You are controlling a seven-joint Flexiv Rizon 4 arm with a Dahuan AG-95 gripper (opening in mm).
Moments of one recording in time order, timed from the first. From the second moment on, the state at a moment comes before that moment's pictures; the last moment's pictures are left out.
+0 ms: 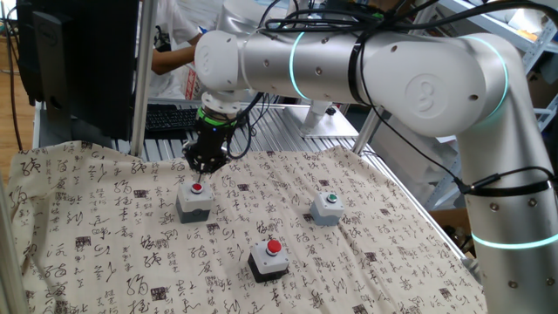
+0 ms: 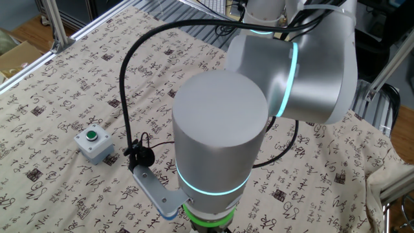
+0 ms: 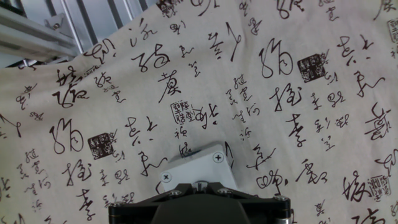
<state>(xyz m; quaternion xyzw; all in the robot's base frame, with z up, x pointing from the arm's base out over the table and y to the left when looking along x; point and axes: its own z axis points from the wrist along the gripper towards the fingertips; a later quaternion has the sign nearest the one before) 0.722 0.195 0.108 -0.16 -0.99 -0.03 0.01</state>
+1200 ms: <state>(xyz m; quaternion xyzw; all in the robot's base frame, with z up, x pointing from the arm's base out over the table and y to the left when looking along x) 0.715 0.198 0.098 -0.16 -0.99 -0.04 0.02</state>
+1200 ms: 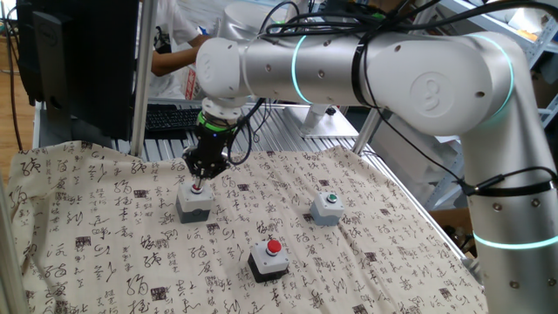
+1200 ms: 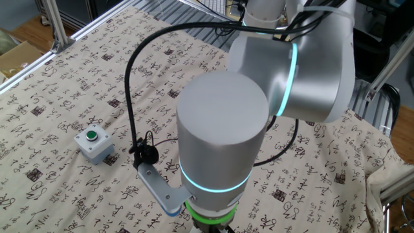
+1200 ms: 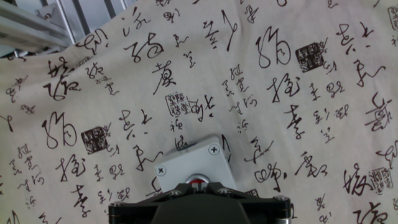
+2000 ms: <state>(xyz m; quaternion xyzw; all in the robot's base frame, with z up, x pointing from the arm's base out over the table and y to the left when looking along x) 0.713 0.199 0.094 -0.17 -0.99 -0.04 0.01</state>
